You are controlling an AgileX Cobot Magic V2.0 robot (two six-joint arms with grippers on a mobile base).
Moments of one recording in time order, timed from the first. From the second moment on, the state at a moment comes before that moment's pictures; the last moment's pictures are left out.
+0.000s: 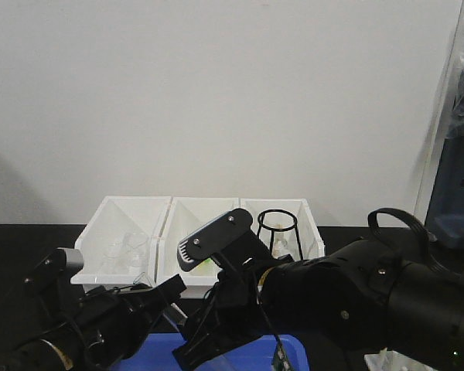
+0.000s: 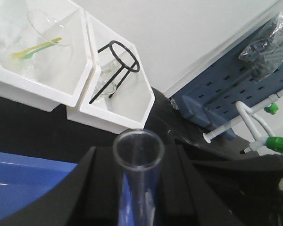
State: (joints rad) left arm -0.63 1.43 -0.72 -0.11 -0.40 -0.70; right arm 0.68 1.63 -1.27 0.02 0.44 -0.18
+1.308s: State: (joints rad) left arm -0.63 1.43 -0.72 0.11 -0.51 -0.82; right arm 0.68 1.67 -1.27 0.18 0.43 -0.30
